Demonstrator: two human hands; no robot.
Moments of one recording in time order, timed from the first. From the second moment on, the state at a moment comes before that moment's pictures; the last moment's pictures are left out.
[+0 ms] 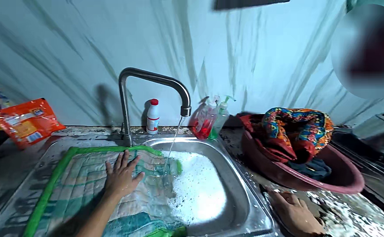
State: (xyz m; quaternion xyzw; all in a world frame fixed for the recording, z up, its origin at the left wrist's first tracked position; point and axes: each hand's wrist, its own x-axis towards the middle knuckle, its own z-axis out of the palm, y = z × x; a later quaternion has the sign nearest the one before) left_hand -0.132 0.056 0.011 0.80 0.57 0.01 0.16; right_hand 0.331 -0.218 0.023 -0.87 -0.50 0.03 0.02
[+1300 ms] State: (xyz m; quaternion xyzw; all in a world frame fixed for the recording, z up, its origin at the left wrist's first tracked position) left_hand -0.326 -0.105 0.033 0.57 0.74 0.25 0.27; right_hand -0.047 -0.043 0.006 -0.53 -0.78 0.20 0.26
